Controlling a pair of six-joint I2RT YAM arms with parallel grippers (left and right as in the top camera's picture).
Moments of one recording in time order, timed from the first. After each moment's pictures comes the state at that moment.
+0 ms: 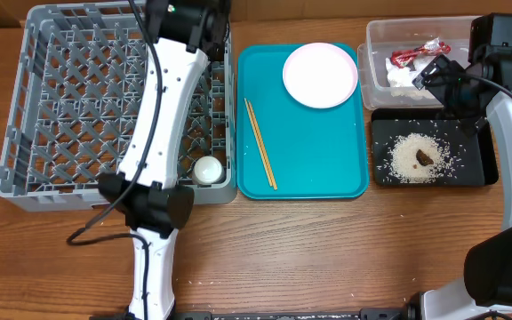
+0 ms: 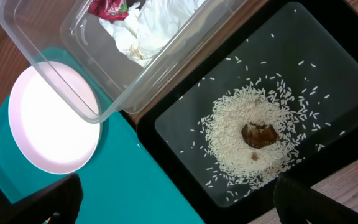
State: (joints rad) left arm -0.31 2.29 2.65 -1.41 -0.90 -0.26; right arm -0.12 1.73 1.68 -1.12 -0.01 0.67
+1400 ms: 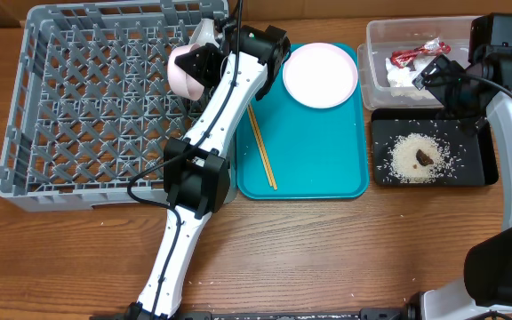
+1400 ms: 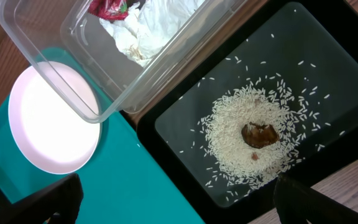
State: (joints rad) left arm -0.44 2.61 2.61 -1.69 -1.33 -0.46; right arm -0.12 1.73 1.68 -1.12 -0.01 0.67
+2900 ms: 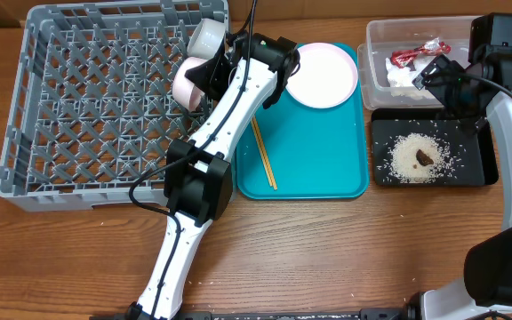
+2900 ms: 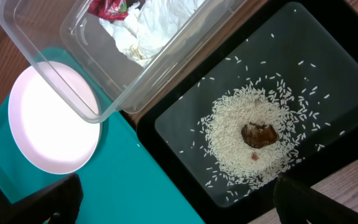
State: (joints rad) left arm -0.49 2.53 2.46 -1.69 -1.20 -0.39; right arm -0.12 1.73 1.68 -1.12 -0.01 0.67
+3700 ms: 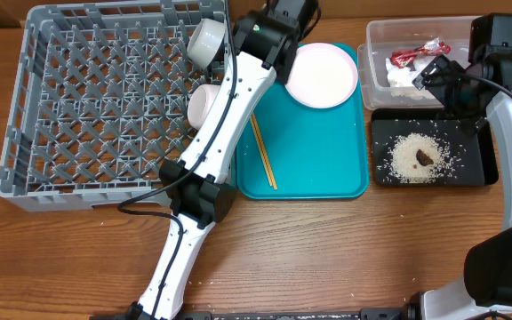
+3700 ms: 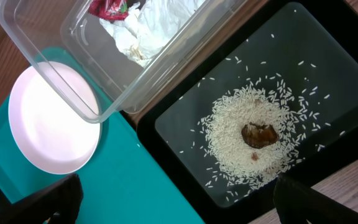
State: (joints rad) left arm -0.52 2.53 2.87 -1.46 -0.35 -0.14; right arm -0.12 1.73 1.68 -1.12 -0.01 0.67
